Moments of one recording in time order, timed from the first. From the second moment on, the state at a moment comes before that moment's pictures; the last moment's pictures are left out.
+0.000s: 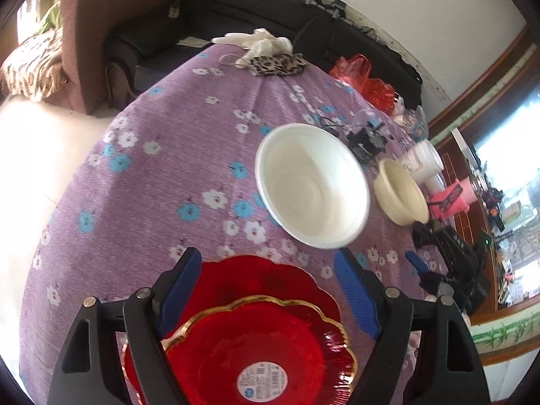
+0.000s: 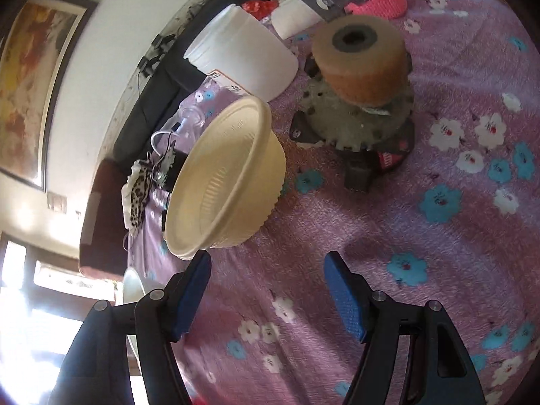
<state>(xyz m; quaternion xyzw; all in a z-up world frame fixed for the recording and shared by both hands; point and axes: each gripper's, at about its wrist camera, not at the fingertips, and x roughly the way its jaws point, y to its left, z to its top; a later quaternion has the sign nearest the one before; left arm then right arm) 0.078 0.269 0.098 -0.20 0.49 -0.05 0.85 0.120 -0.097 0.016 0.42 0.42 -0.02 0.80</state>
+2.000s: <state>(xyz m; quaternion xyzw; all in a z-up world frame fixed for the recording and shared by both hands) 0.044 0.021 0.052 -0.07 0.56 -0.16 0.81 -0.026 -0.158 0.046 0.27 0.47 0.02 0.84</state>
